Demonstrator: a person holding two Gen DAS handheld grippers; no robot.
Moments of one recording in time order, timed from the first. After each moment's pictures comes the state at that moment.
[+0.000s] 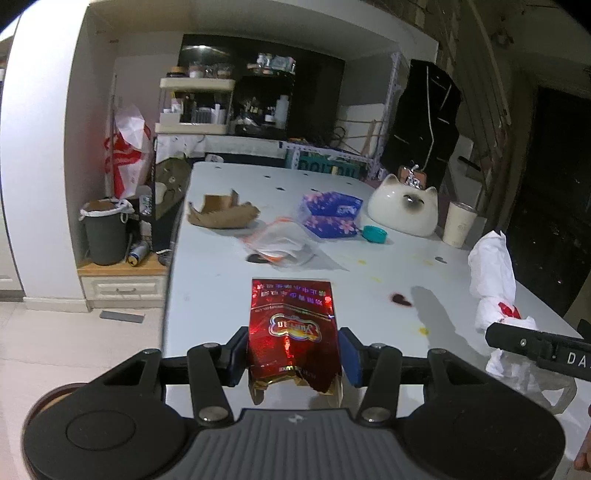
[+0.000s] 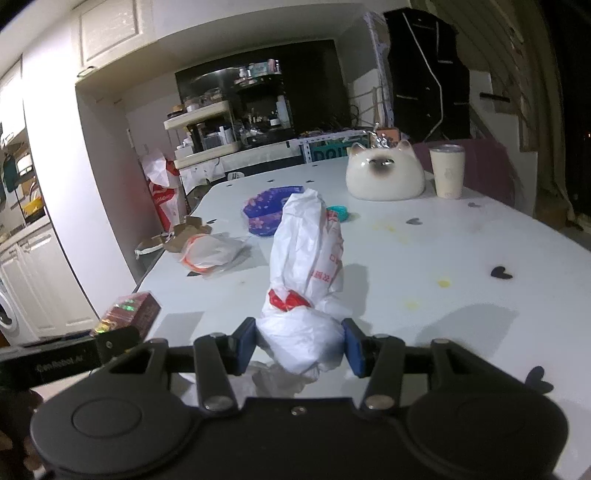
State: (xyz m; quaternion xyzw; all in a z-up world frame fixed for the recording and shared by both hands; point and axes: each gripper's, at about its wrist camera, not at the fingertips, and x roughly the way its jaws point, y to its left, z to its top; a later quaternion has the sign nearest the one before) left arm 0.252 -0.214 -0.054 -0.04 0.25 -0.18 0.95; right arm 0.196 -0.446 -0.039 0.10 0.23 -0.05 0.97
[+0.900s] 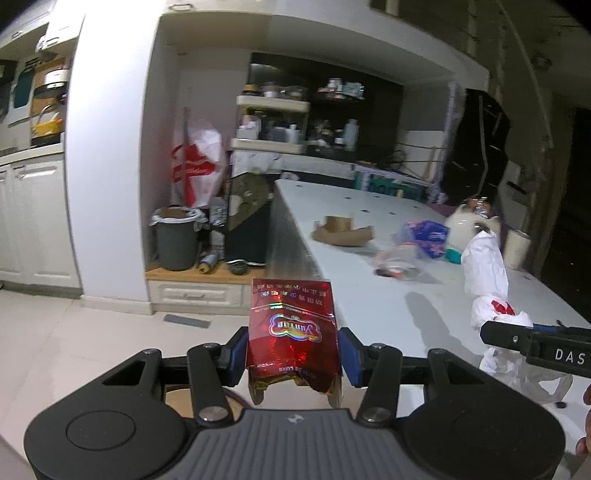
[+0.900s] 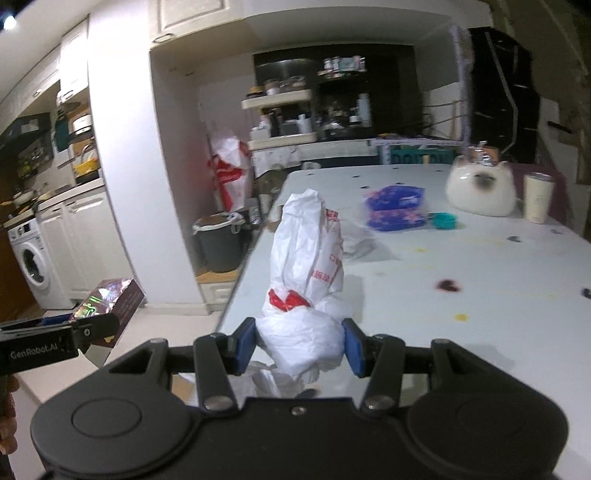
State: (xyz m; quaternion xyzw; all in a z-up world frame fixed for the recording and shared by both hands) left arm 0.219 -0.059 -0.042 -0.05 0.24 -0.10 0.97; right arm 0.215 -0.301 -0.029 0.06 0.24 0.04 0.97
